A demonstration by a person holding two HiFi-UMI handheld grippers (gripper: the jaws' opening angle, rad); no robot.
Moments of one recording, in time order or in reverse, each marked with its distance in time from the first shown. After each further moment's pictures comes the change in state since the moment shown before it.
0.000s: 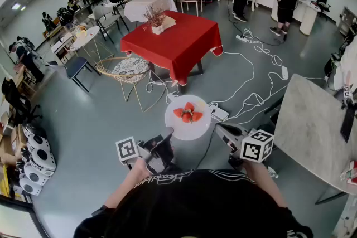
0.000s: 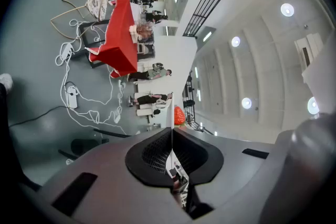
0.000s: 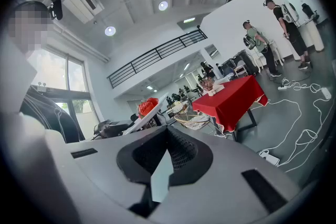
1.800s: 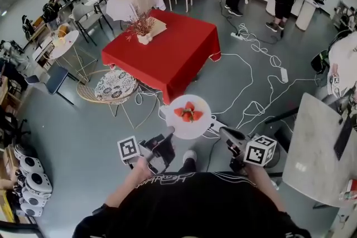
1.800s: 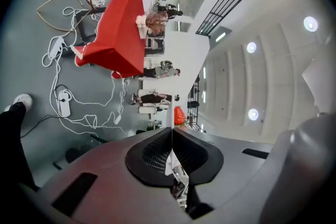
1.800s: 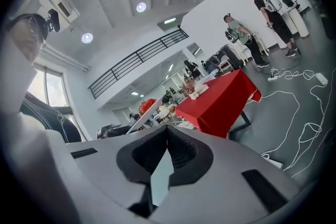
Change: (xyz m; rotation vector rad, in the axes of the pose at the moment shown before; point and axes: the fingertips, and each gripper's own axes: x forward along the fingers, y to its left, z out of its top) left arm 0.156 0.096 0.215 -0.127 0.050 0.015; right arm 0.154 -0.187 0.079 0.142 -0.017 -0.110
